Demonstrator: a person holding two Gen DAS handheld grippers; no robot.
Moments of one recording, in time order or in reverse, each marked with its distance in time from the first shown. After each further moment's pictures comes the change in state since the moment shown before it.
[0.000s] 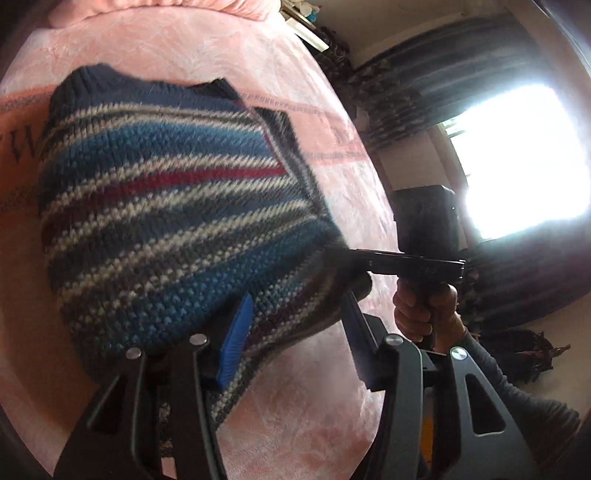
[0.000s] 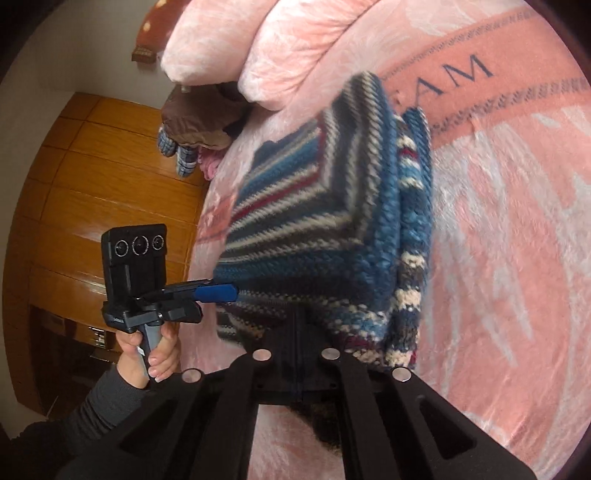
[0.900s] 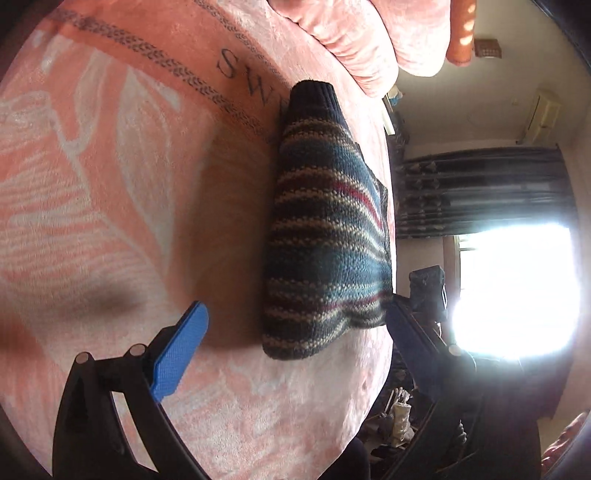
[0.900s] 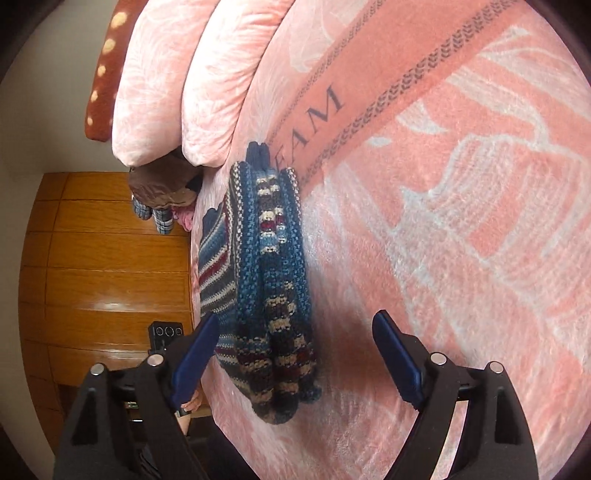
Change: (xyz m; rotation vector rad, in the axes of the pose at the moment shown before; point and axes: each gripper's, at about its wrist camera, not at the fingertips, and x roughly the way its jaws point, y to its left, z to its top) left arm -0.112 0.126 -0.082 -0.427 -0.260 -0.088; right arm -0.073 -0.069 0.029 0.259 -0.059 0.018
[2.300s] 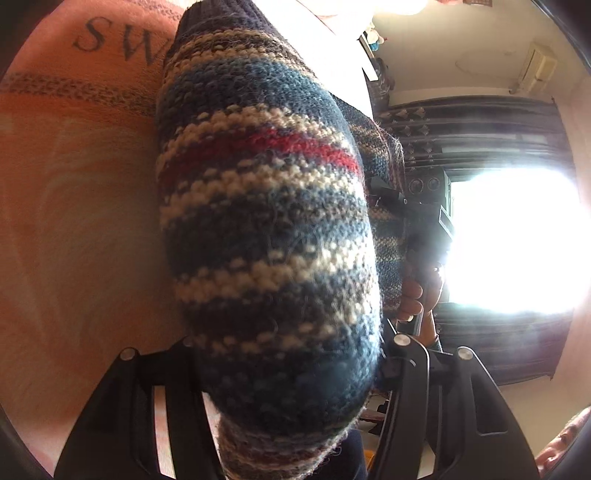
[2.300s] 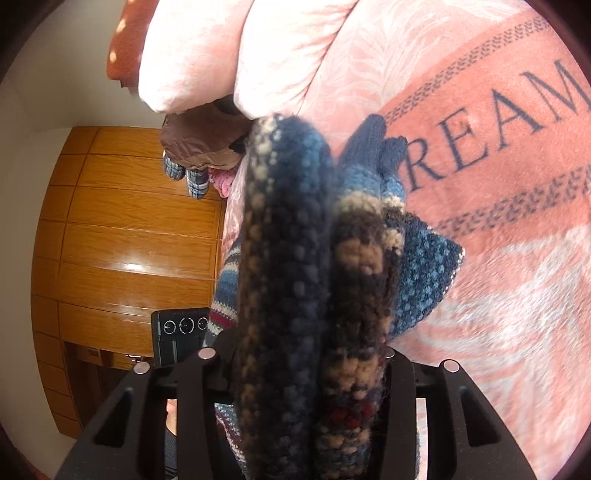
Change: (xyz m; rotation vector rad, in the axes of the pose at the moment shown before) left arm 0.074 -0.072 0.017 0.118 0.216 -0.012; right arm 0.122 0.107 0.018 -0.149 0.102 0.124
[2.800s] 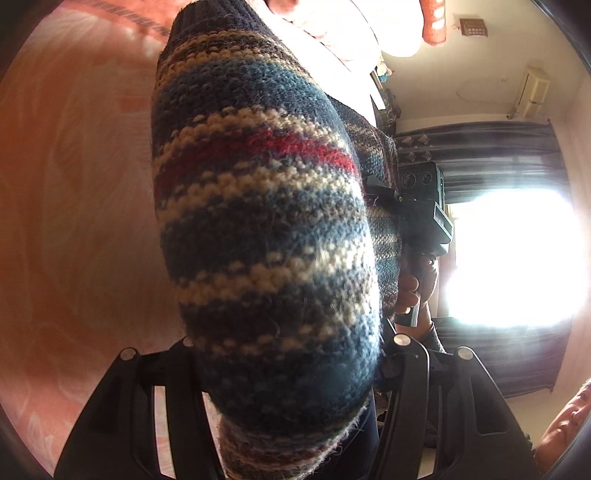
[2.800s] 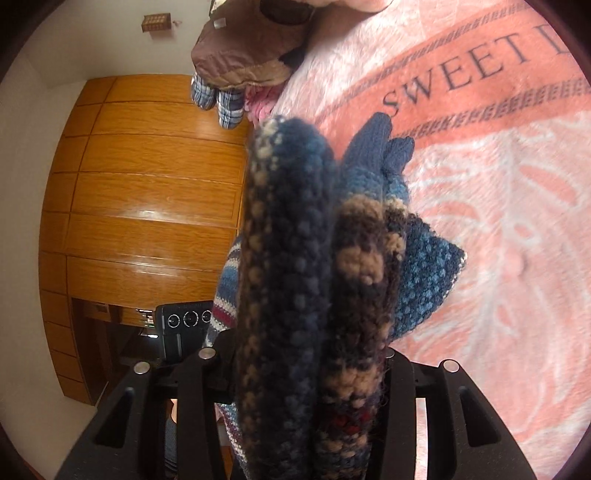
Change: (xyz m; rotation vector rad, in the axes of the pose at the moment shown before) left arm -0.142 0.036 -0.138 -0.062 -0.116 0.024; right arm 0.148 0.100 -0.094 -0.059 0.175 0.068
